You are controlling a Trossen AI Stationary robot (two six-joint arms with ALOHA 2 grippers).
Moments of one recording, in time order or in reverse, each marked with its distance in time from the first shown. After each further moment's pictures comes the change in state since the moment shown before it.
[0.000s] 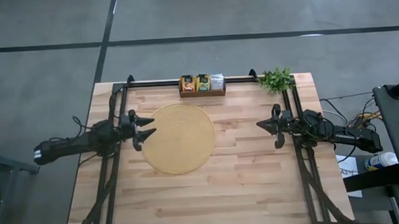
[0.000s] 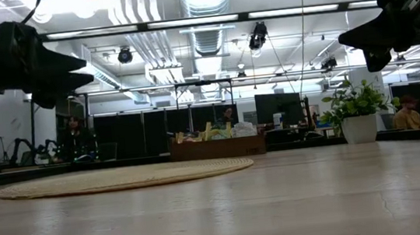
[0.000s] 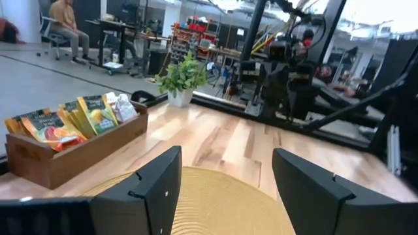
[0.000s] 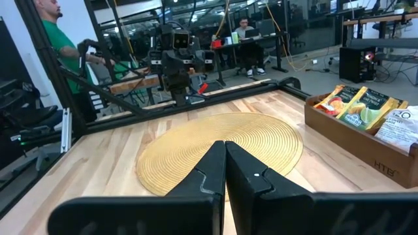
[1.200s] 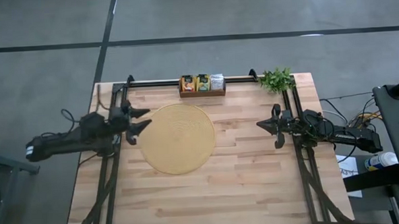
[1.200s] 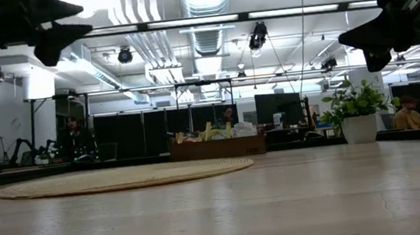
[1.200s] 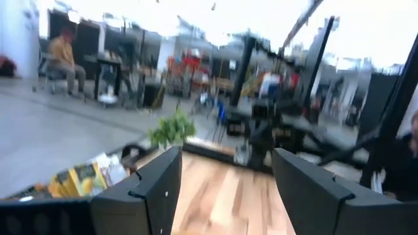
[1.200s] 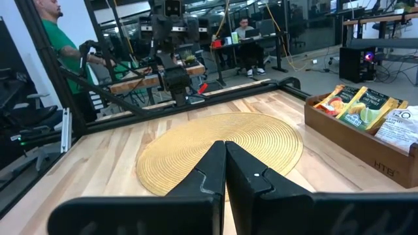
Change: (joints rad) left arm 0.000 0.162 0.245 0.098 0.010 0.026; right arm 0.000 0.000 0.000 0.000 0.000 0.000
